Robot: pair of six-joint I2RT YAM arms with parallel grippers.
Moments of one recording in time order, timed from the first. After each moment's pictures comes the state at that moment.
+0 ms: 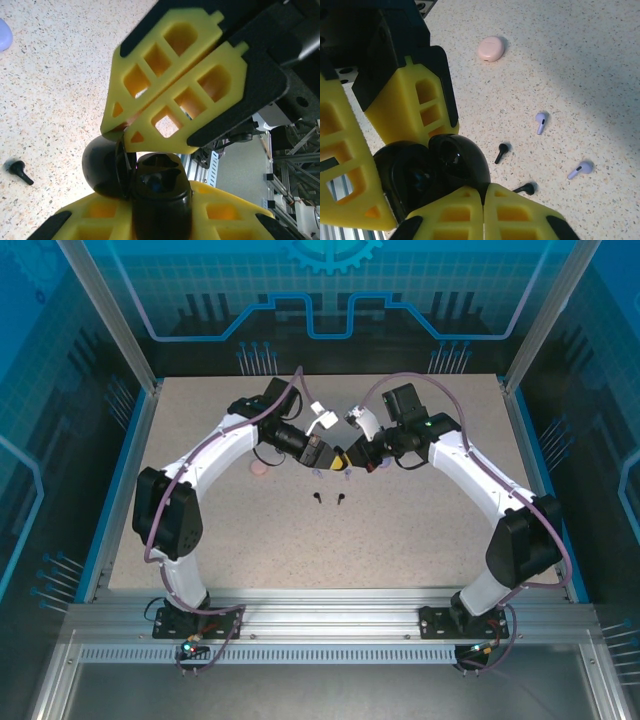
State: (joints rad) left arm -0.41 1.84 1.61 -0.88 1.02 0.11; right arm 0.43 1.60 1.41 -0.73 -0.57 -0.19
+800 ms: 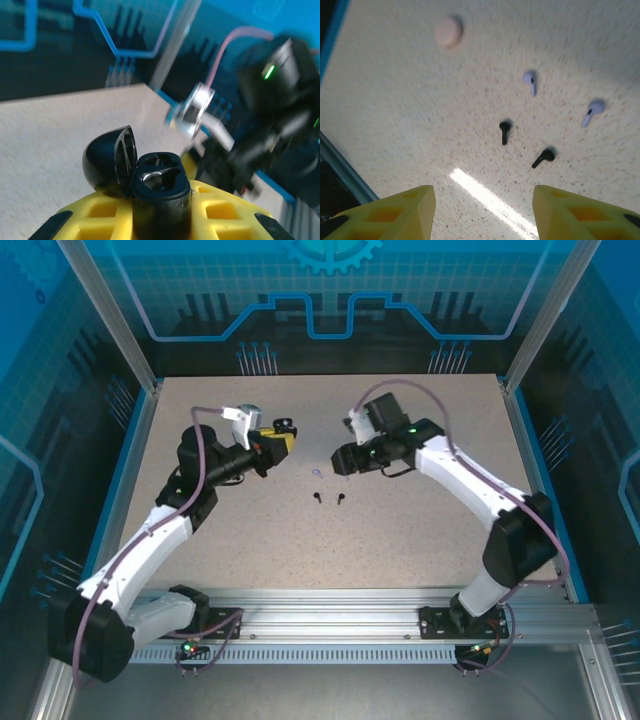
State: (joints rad) left arm -0.30 1.06 0.81 0.17 0.52 -0.35; right arm 0.55 1.66 1.41 -0.77 -0.34 0.27
